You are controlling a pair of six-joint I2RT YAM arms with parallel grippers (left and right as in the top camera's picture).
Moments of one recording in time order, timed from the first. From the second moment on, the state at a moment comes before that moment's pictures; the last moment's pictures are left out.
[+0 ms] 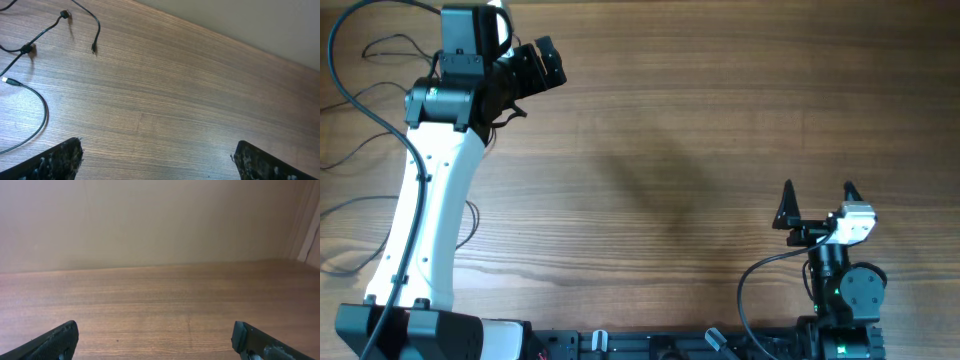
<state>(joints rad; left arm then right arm) -0.09 1.56 1.54 -0.80 0.07 -0.38 0.01 0.02 0.01 0.00 0.02 0.04</state>
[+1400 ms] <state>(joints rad) -0.09 1.56 1.54 -0.86 0.08 -0.39 0.01 0.02 0.01 0.00 -0.01 -0.09</state>
